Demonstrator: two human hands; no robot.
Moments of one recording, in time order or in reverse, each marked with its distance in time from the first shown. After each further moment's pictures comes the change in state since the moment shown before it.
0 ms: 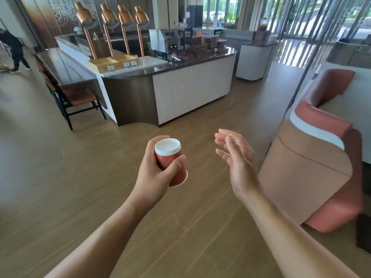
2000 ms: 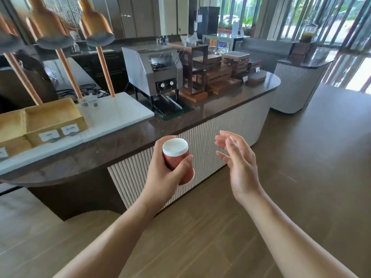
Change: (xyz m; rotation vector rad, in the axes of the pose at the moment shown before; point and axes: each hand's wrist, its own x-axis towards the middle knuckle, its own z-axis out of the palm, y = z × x) left_hand 1.480 -0.553 0.199 0.010 0.049 -0.002; right_hand 1.500 0.541 0.182 -0.005 -0.075 -0.019
